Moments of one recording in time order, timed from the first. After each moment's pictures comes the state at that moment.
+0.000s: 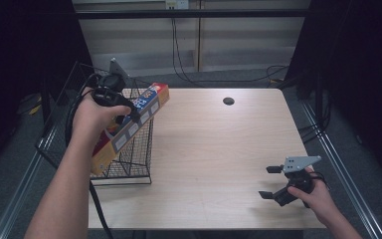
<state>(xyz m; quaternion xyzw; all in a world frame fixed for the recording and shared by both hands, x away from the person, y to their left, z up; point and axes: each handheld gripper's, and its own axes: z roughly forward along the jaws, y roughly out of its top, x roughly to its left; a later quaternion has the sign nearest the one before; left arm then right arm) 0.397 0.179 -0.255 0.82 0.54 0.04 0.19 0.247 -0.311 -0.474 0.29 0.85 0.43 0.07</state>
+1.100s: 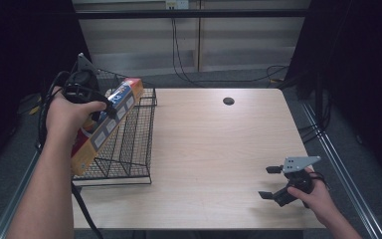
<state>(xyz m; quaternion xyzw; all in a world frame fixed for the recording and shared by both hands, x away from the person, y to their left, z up) 0.393 0.230 -0.241 0.78 0.60 0.07 0.18 0.247 -0.310 -0.475 0.29 0.85 0.43 0.07</state>
